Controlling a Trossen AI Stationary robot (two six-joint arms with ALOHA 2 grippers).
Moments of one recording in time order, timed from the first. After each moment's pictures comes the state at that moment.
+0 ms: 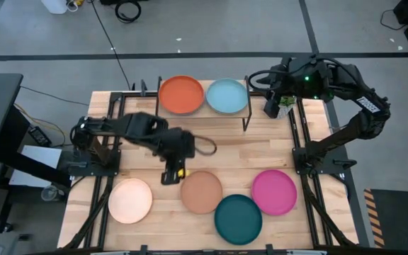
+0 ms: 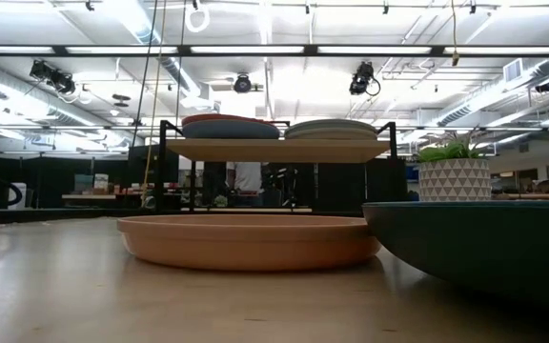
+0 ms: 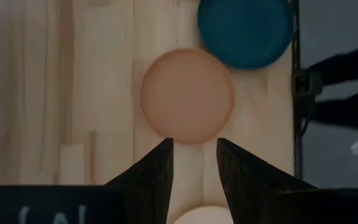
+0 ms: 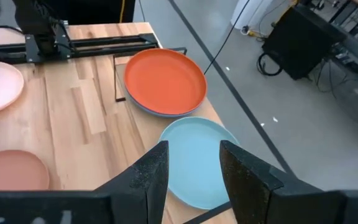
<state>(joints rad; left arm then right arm) -0.22 1.79 2.16 -1.49 0.00 -0.22 -0.14 1.31 1.94 -1.22 0.34 -0.03</state>
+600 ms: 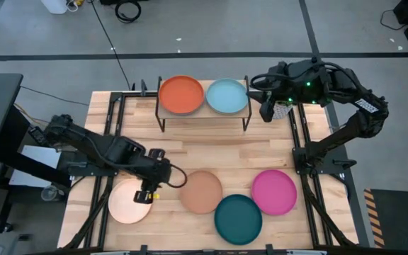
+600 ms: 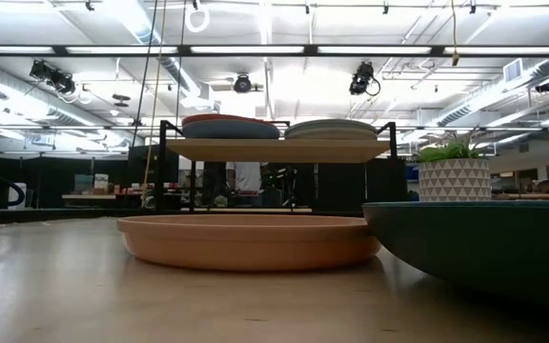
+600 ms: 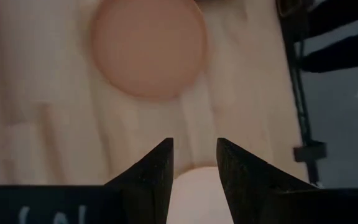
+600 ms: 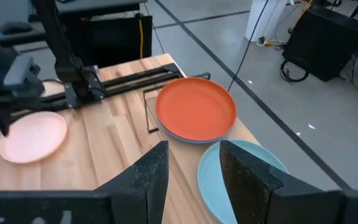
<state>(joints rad) -0.41 1.43 1.48 -1.17 0.01 -0.24 -0.05 1.32 1.94 -1.11 0.35 0.16</state>
